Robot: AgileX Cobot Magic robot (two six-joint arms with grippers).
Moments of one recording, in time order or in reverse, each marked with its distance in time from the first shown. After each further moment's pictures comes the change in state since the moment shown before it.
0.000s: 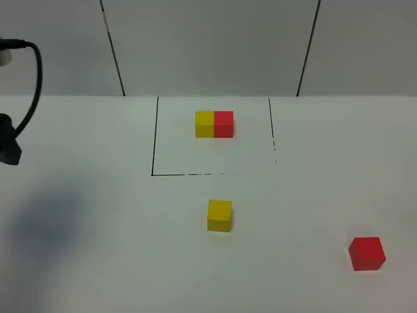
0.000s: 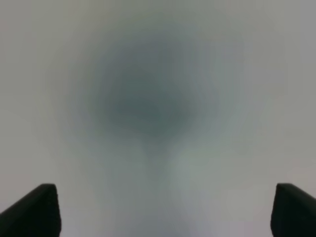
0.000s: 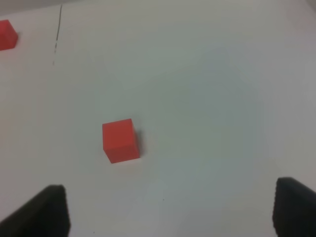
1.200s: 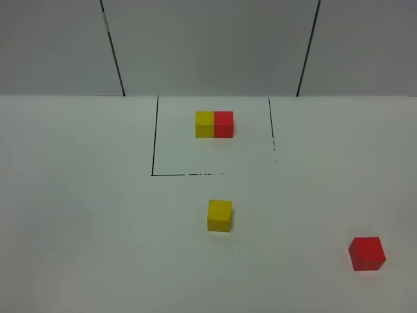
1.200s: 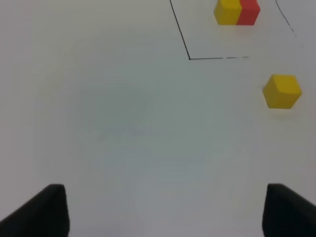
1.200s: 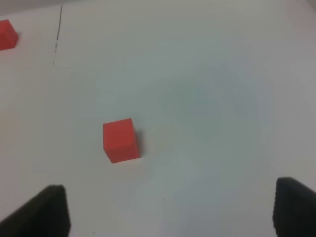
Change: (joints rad) left arm 0.000 -1.299 0.708 -0.122 -0.024 -0.039; right arm 0.000 0.000 0.000 0.000 0.000 0.000
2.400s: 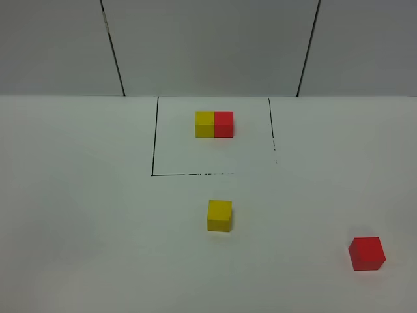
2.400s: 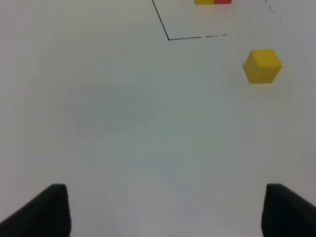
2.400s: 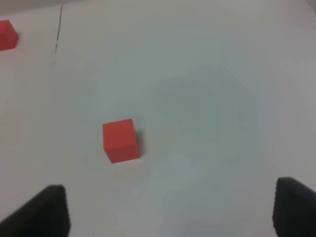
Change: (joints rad) left arm -0.051 -0.046 0.030 -0.019 0.047 0.011; right arm 0.000 0.000 0.000 0.000 0.000 0.000
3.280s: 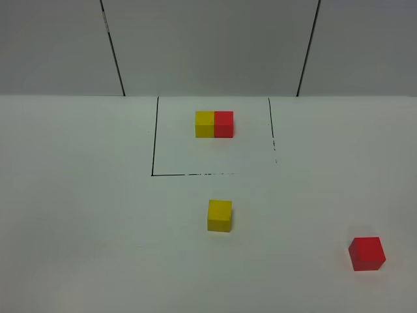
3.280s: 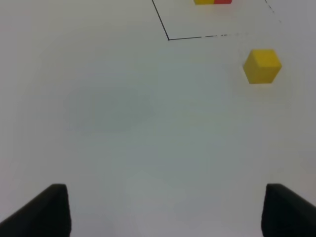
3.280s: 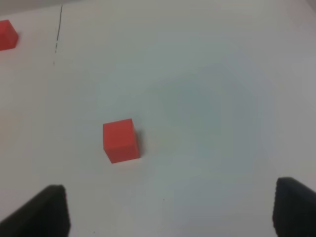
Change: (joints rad) left arm 0.001 0.000 0.000 -0.001 0.000 0.000; right arm 0.000 0.000 0.000 0.000 0.000 0.000
